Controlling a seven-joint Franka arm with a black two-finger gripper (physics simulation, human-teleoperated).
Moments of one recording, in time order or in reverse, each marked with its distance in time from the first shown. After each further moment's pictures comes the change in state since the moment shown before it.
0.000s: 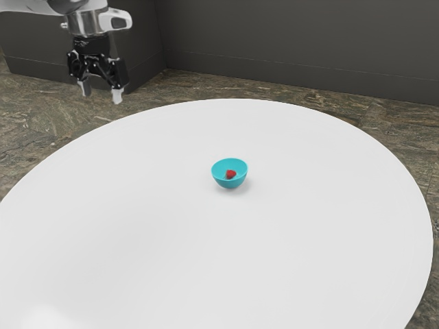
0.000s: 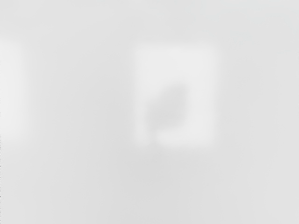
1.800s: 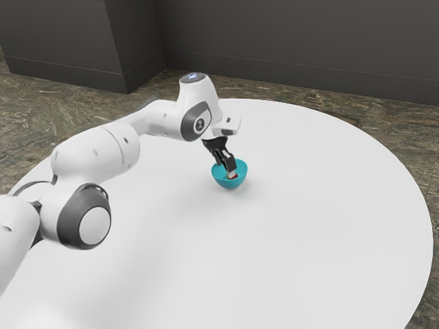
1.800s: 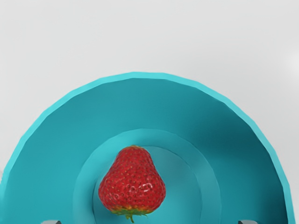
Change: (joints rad) arm 0.032 0.942 -0.295 0.590 0.012 0.618 0.399
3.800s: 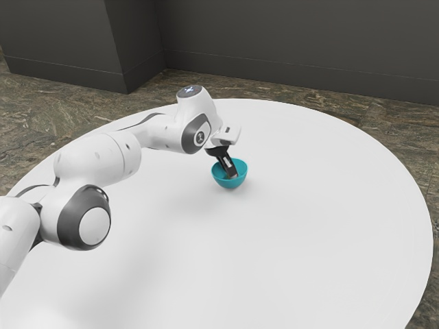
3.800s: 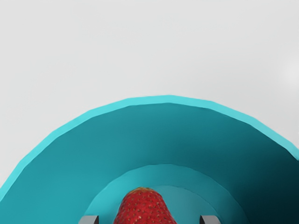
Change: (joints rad) arm 0.025 0.029 -0.040 -0.054 -0.008 0.167 0.135
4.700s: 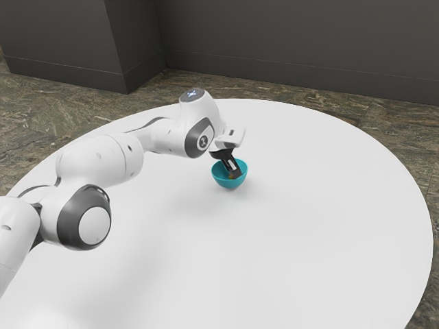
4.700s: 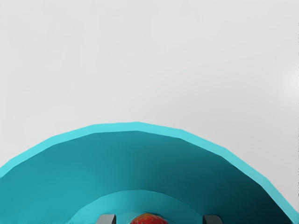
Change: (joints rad) arm -0.001 -0.001 -0.027 -0.030 0.013 0.045 -0.032
